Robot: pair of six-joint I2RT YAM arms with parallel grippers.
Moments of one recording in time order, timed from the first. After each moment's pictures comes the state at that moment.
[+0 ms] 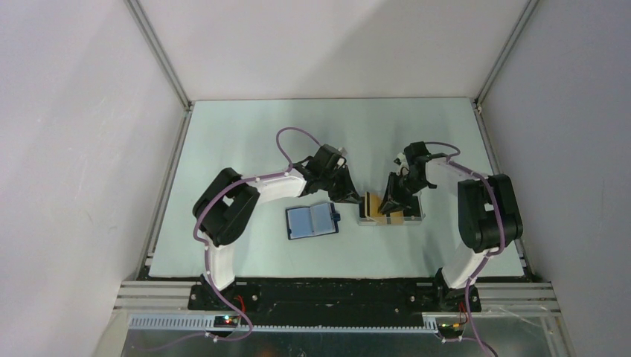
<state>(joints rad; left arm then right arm) -0.75 1.94 1.22 -0.12 0.37 -0.92 0.20 1.72 1.02 -0.68 -0.50 0.41</state>
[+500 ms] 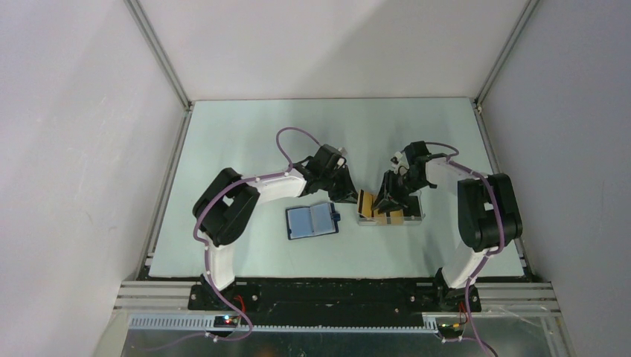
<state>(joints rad) -0.75 1.94 1.22 -0.12 0.37 -0.92 0.19 1.73 1.02 -0.64 -0.65 0.41</state>
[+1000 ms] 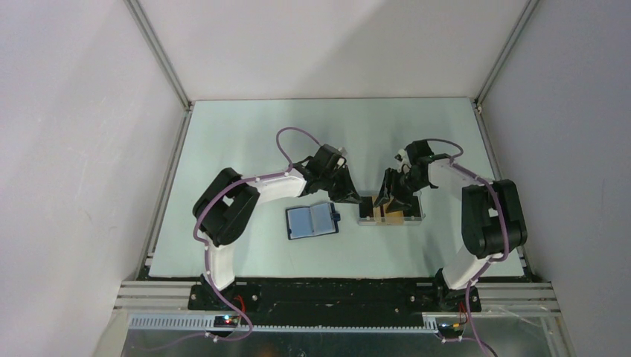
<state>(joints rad) -0.75 1.94 1.22 -0.12 0.37 -0.92 0.20 1.67 1.00 -0.64 -0.54 0.41</state>
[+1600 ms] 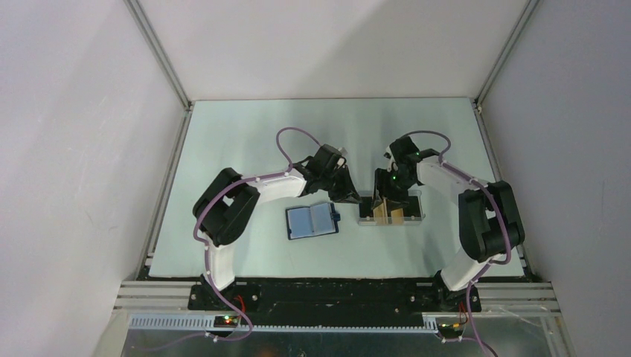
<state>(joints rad) -0.75 1.94 1.22 -0.12 0.38 -0.92 0.31 1.65 1.08 -0.73 -0.31 0.38</state>
